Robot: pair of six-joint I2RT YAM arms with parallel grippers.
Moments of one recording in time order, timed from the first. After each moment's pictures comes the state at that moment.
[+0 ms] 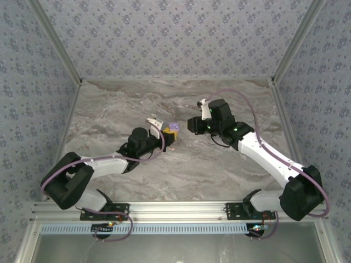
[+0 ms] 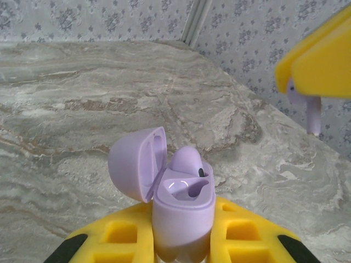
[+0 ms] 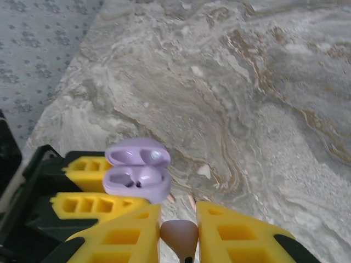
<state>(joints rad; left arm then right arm) -0.72 1.43 0.52 0.72 0.21 -0.33 0.57 1.30 1.03 -0.33 -0.26 0.41</state>
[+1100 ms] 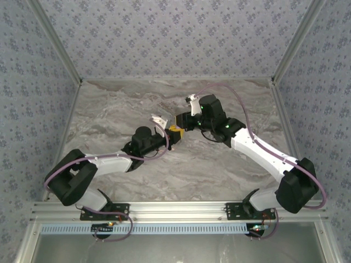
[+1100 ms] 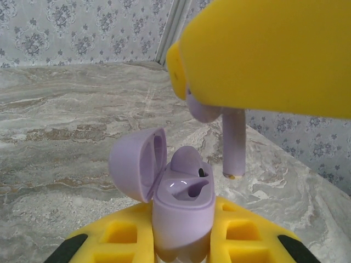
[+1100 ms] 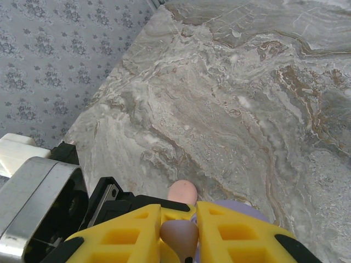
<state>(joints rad) -0.76 1.47 0.58 0.79 0.22 -0.36 0.66 1.38 1.12 -0.25 -0.26 0.39</state>
